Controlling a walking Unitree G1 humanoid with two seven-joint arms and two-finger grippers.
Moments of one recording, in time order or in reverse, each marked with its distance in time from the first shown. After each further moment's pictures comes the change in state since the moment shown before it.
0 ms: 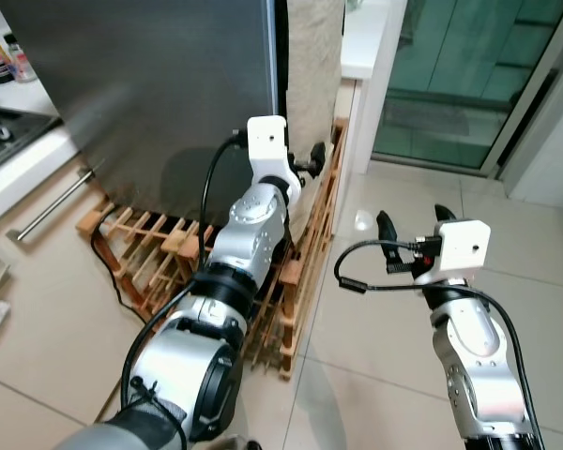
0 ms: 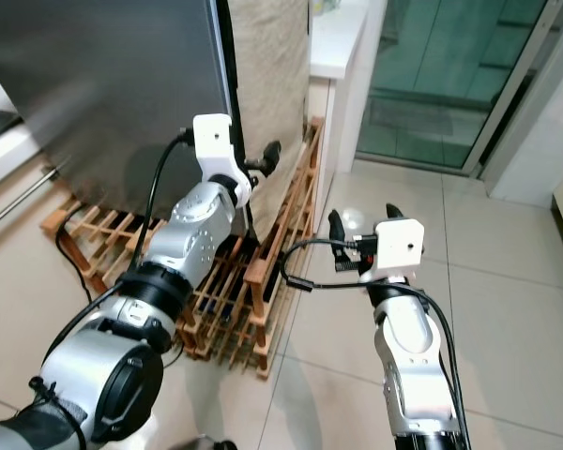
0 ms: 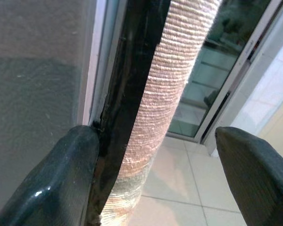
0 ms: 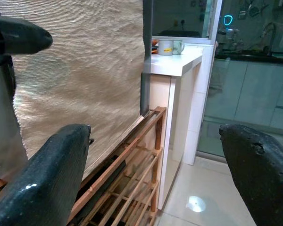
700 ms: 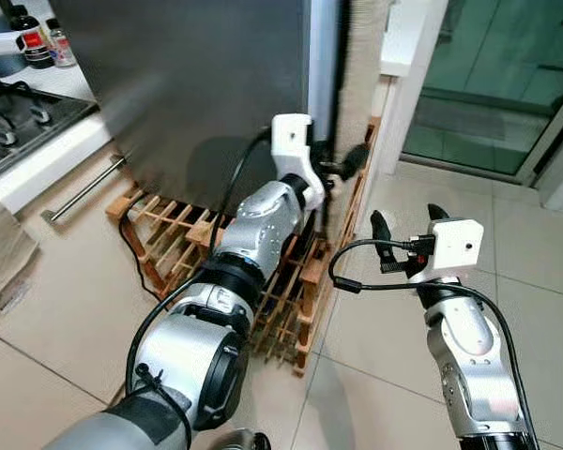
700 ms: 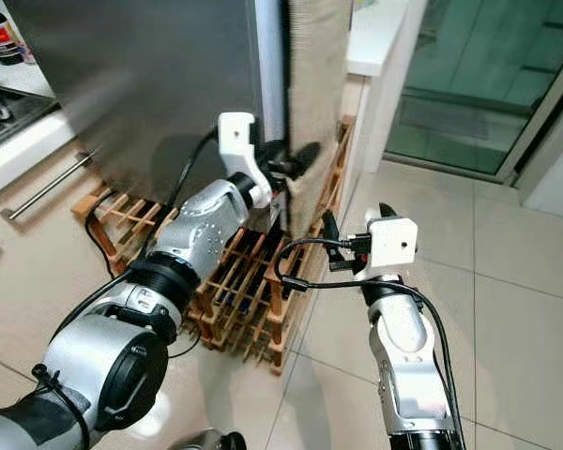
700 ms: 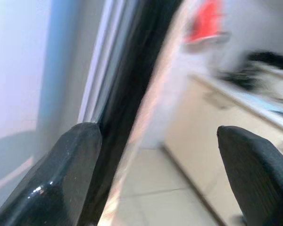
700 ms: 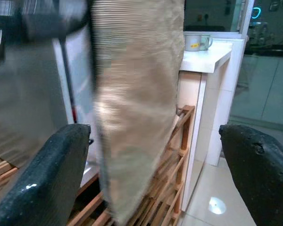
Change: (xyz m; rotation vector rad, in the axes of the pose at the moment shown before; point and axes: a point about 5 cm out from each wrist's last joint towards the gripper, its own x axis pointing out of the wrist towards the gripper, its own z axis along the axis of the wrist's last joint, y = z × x) left arm -0.004 -0.054 0.014 -0.035 -0.021 -0.607; right arm 0.002 0.006 0.001 0.015 -0.005 0.003
